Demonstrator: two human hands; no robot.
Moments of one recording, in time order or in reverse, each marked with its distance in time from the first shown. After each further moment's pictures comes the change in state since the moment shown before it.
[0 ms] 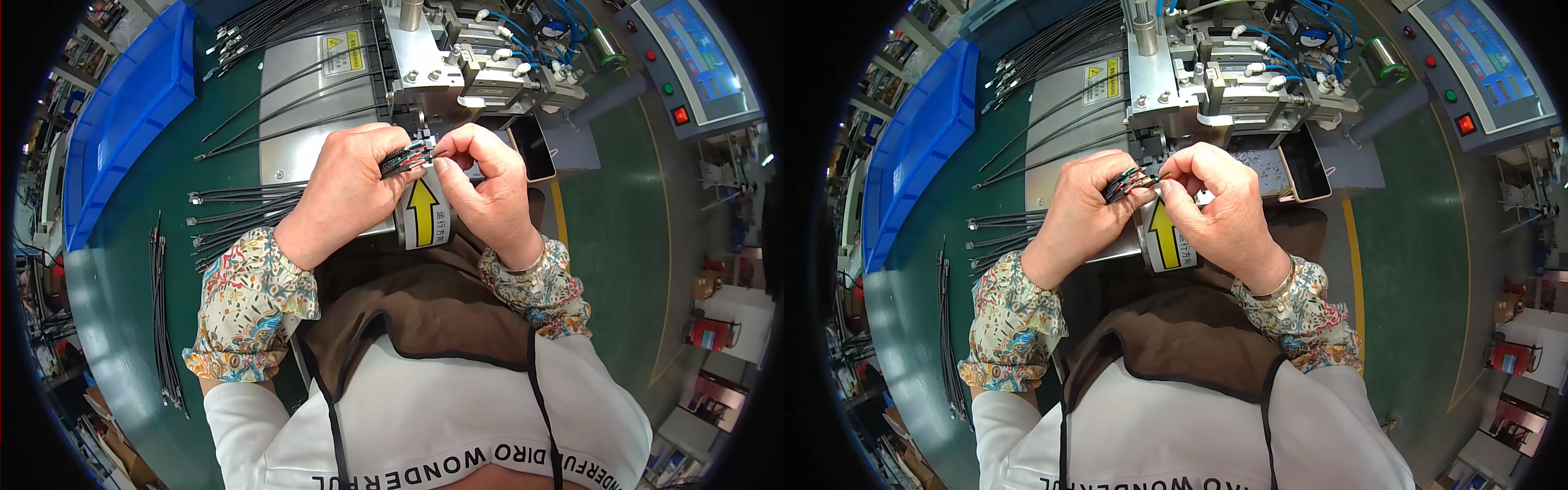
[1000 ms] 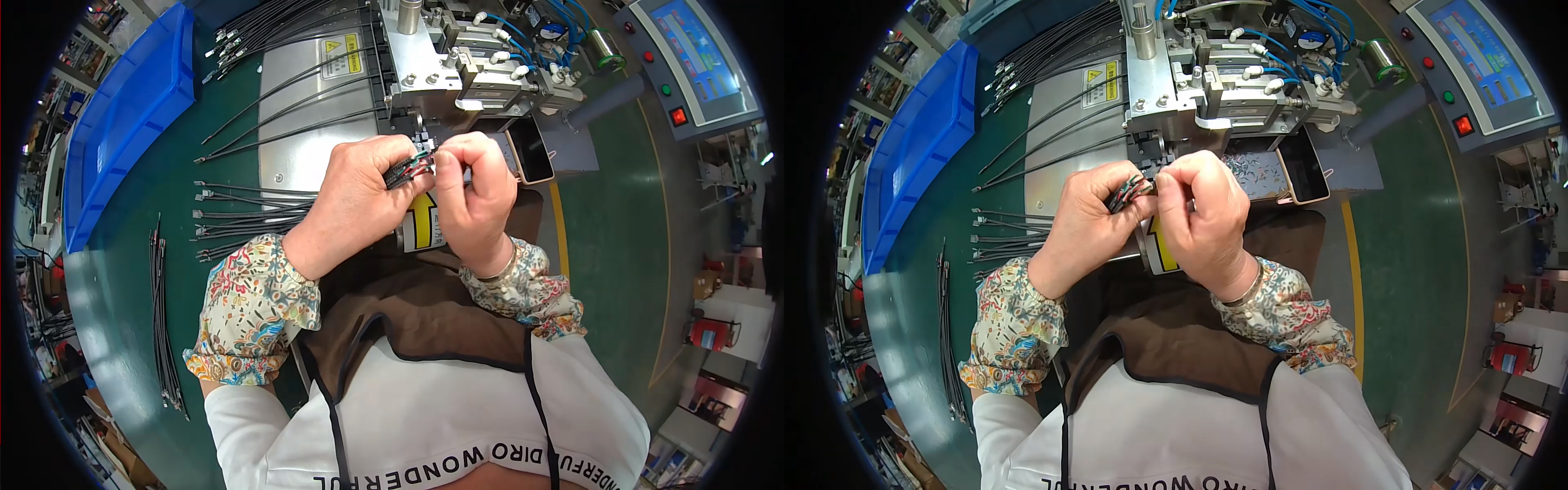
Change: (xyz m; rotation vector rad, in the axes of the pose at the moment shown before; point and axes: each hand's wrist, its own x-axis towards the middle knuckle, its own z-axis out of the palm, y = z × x) left_hand -0.004 0.009 0.006 -0.142 0.007 -0.127; right_hand -0.009 0.006 0.026 -0.124 0.323 -0.180
